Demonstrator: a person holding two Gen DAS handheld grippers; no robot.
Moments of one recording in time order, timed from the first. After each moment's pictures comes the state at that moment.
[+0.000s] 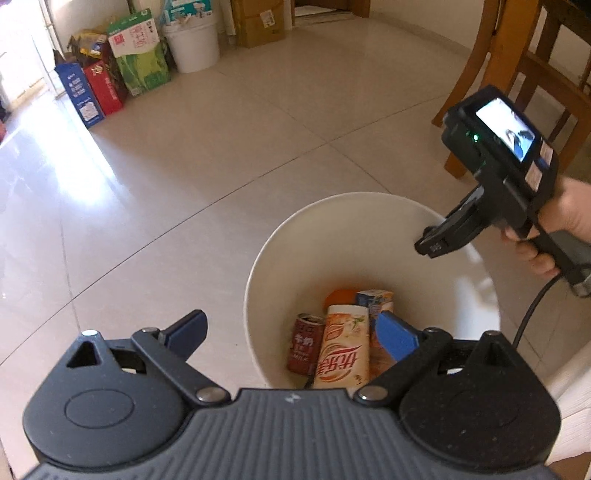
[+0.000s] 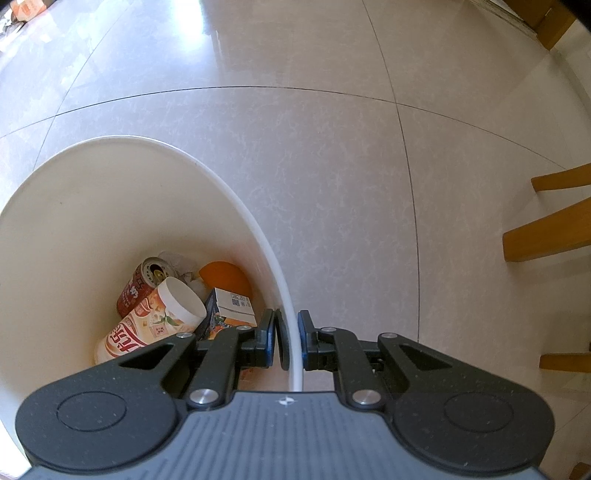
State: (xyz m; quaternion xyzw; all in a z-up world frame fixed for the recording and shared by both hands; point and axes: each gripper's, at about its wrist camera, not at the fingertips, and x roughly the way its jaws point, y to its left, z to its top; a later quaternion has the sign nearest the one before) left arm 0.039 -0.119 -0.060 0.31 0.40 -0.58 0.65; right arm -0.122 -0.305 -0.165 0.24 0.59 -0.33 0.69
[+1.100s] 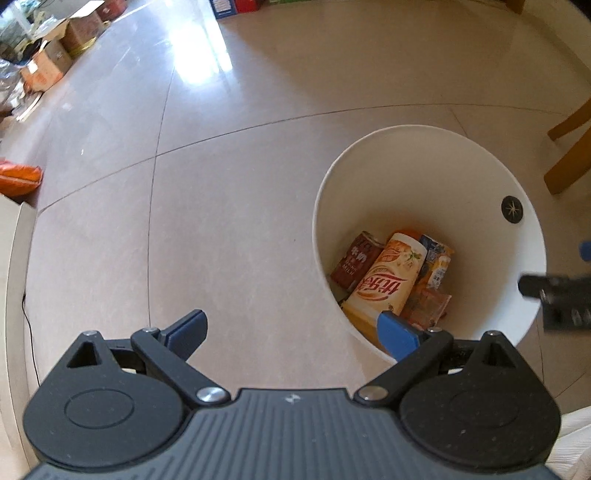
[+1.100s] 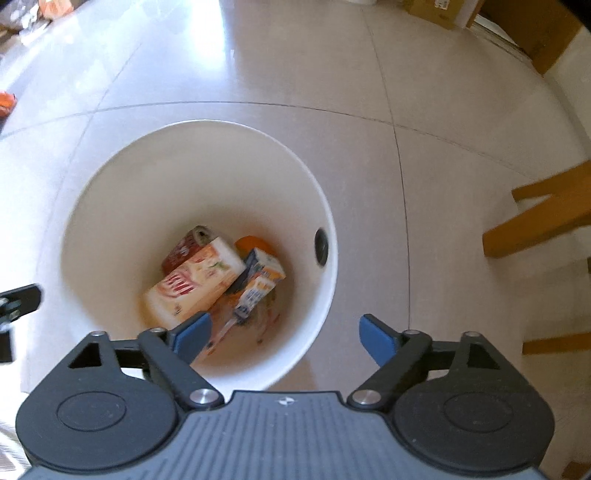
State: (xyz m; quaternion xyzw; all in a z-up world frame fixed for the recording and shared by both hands) left arm 0.027 -0.077 -0.066 0.28 0.54 -0.36 0.71; right arm -0.153 -0.208 -0.090 0.22 0.57 -0.33 0.72
